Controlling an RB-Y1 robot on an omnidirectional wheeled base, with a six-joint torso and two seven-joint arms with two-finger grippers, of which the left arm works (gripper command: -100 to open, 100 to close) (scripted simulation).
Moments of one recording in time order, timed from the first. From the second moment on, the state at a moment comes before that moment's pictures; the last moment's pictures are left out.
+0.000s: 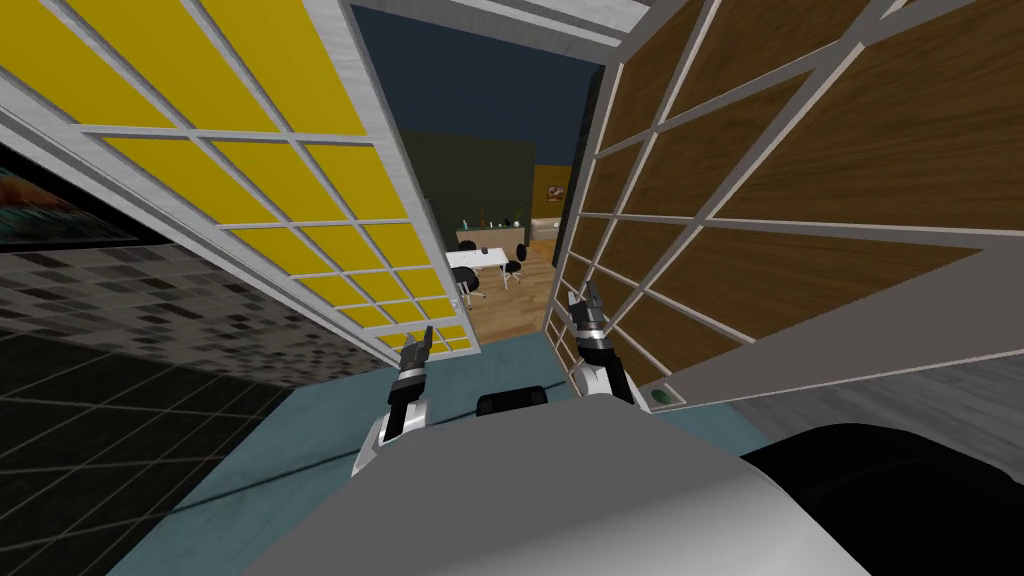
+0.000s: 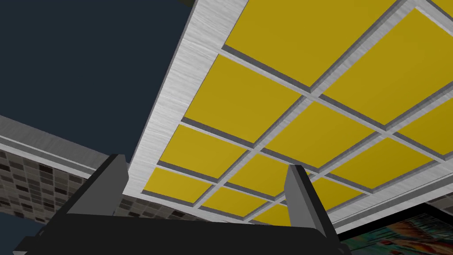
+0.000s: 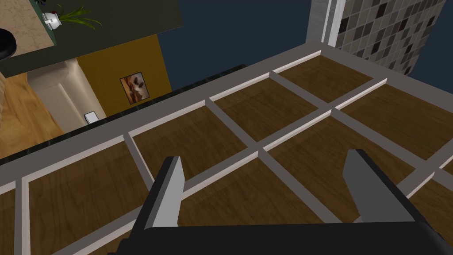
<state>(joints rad) 0.32 0.08 0.23 -1.55 -0.16 -0.62 -0.78</state>
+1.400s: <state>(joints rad) 0.25 0.05 0.29 -1.23 -0.25 -0.72 -1.07</state>
